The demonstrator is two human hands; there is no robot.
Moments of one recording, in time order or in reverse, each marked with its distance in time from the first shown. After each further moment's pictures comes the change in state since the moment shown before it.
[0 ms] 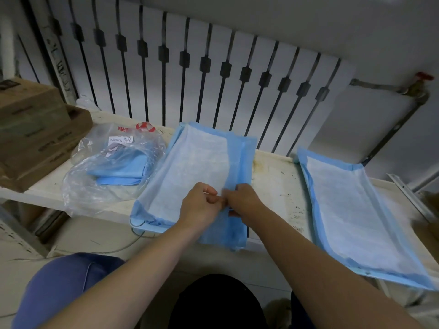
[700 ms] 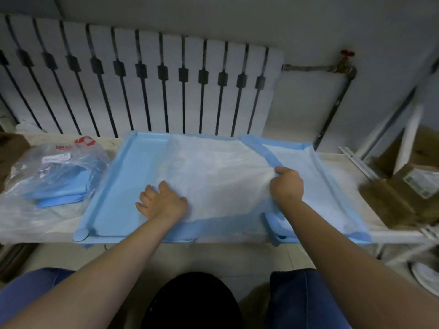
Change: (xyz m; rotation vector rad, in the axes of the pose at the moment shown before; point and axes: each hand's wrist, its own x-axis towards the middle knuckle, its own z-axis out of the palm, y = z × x) left_hand 0.012 0.020 0.071 0.705 0.163 -0.171; right_hand -0.017 0.079 -0.193 -0.100 0.611 -0.018
